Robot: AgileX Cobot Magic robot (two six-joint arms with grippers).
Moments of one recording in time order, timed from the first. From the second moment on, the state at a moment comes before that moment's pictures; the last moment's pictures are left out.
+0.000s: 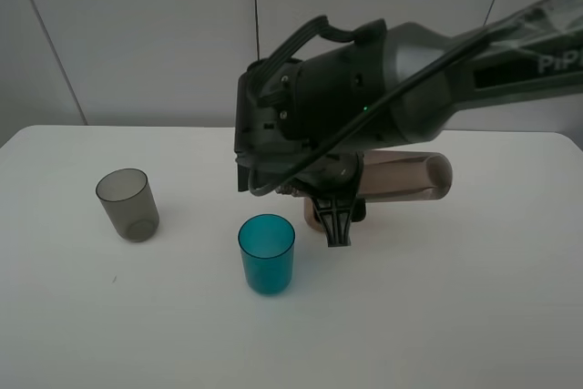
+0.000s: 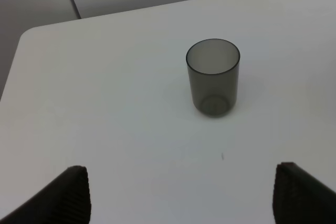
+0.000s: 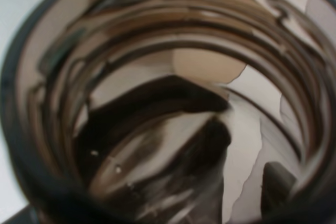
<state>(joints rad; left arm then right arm) 0.04 -0.01 -0.51 -0.19 1.09 0.24 1.05 1.95 -1.34 -0.92 1.20 -0.11</state>
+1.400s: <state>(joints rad) 0.04 -0.01 -0.51 -0.19 1.09 0.24 1.11 1.95 -1.26 -1.06 1.20 -0.08</state>
